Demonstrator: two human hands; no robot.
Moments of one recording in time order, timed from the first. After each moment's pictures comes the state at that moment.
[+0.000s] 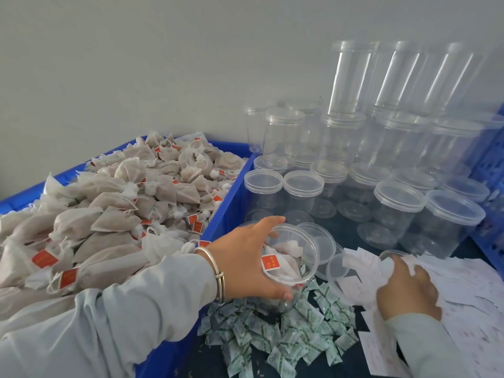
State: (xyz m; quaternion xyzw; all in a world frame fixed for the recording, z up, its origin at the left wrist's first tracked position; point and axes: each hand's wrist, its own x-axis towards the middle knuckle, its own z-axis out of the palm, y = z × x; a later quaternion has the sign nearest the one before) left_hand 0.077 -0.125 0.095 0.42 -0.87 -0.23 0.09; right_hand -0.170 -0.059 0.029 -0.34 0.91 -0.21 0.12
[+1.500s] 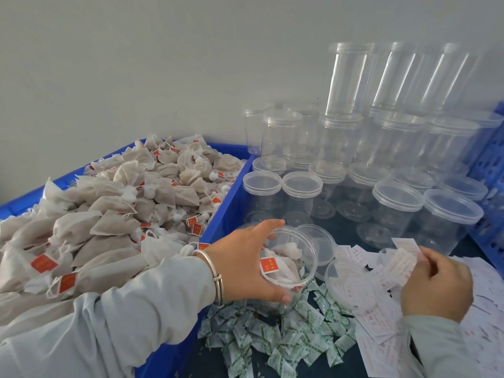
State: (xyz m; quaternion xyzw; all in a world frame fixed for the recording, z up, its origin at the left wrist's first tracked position) left_hand 0.078 -0.126 0.095 0.41 -0.88 -0.21 0.08; right_hand -0.187 -0.059 0.026 -0.28 0.78 -0.56 -0.05
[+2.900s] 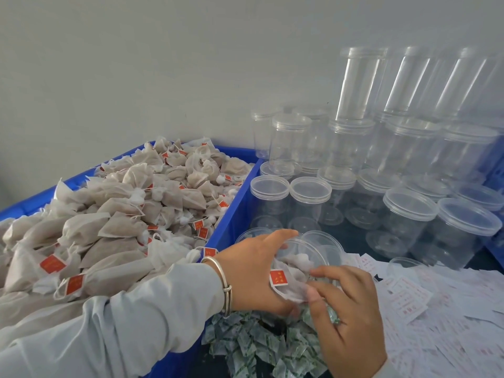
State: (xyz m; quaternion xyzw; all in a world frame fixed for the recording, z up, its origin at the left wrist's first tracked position) left_hand 0.074 -0.127 0.088 0.38 -0.89 -0.21 0.10; right_hand -0.080 -0.047 0.030 -0.65 0.50 -0.55 -0.13
